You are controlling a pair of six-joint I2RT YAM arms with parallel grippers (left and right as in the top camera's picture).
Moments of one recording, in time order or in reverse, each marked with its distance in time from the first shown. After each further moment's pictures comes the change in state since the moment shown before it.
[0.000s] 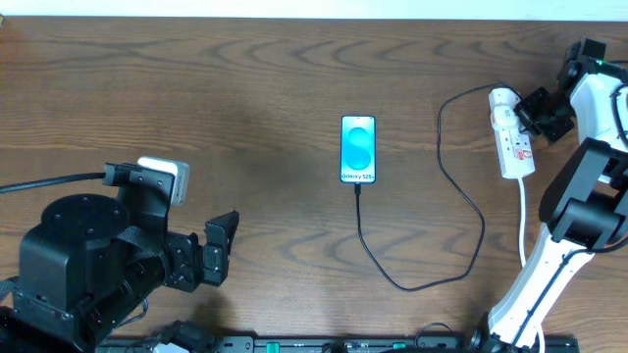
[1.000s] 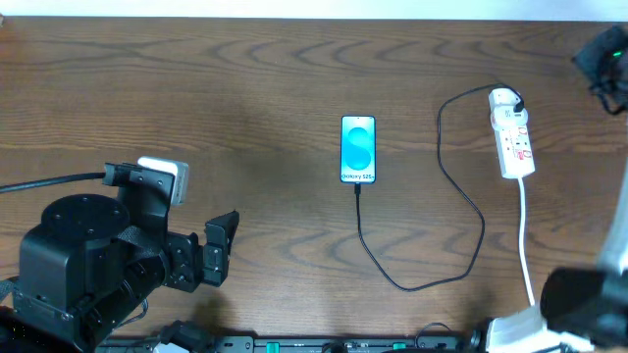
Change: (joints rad) left arm 0.000 0.000 0.000 0.000 0.000 0.000; right arm 0.029 -0.616 0.003 0.032 0.090 -0.081
